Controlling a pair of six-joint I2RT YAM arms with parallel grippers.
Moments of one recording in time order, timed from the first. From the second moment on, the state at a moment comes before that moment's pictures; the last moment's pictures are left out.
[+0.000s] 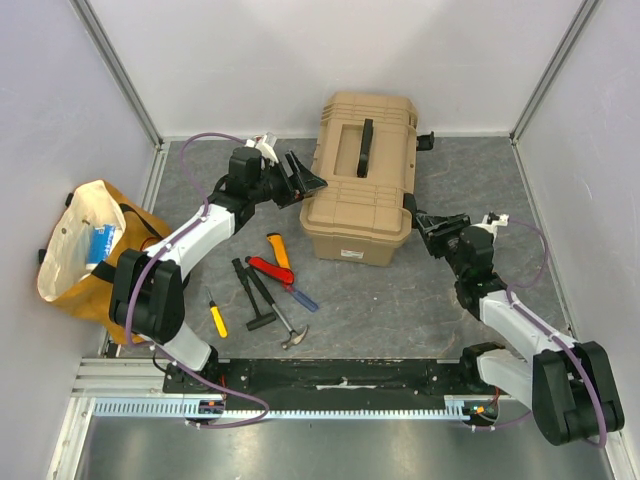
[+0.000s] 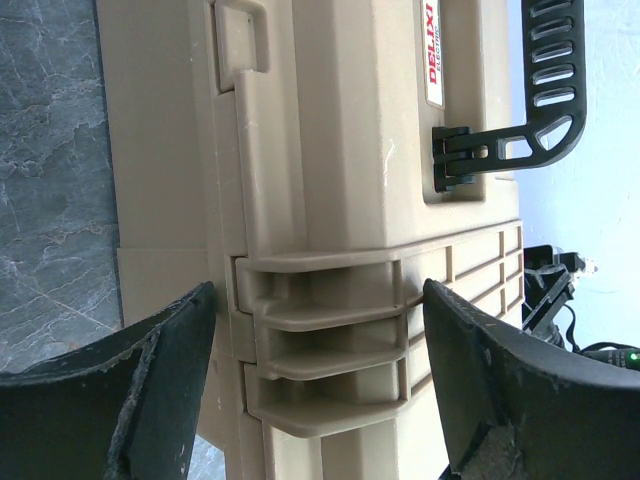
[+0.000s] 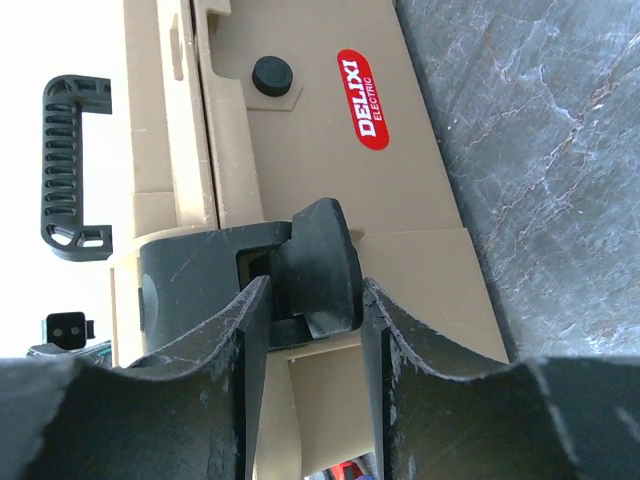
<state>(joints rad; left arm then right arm) -0.36 1.60 1.15 0.02 0.45 -0.79 0.21 1.06 0.37 0.42 0.03 1.30</state>
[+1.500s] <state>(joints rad) -0.36 1.61 1.16 0.01 0.46 -0.75 0.24 0.97 0.51 0.26 0.02 1.05</state>
